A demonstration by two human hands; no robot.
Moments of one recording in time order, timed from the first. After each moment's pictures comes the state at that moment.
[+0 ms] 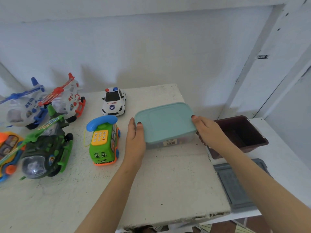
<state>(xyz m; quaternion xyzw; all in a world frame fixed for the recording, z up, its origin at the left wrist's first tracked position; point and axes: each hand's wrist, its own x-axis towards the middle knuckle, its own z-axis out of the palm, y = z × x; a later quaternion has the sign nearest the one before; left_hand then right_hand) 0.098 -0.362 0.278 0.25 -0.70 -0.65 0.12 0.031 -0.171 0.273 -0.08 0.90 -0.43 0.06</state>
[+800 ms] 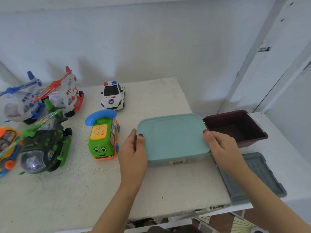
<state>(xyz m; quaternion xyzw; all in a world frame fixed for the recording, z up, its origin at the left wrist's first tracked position) 0.145 -0.361 0.260 0.23 -0.76 -0.58 0.17 0.093 -0.147 0.258 -0.09 0.89 -0.45 -0.03</state>
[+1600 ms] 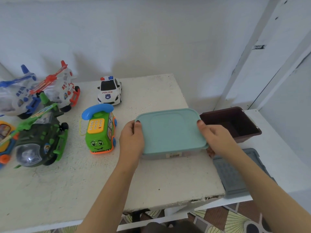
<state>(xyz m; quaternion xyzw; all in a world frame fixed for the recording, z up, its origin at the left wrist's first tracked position) 0.112 -0.366 0.254 0.25 -0.74 -0.61 0.14 0.087 -0.151 0.274 -0.01 0.87 -0.49 0.09</state>
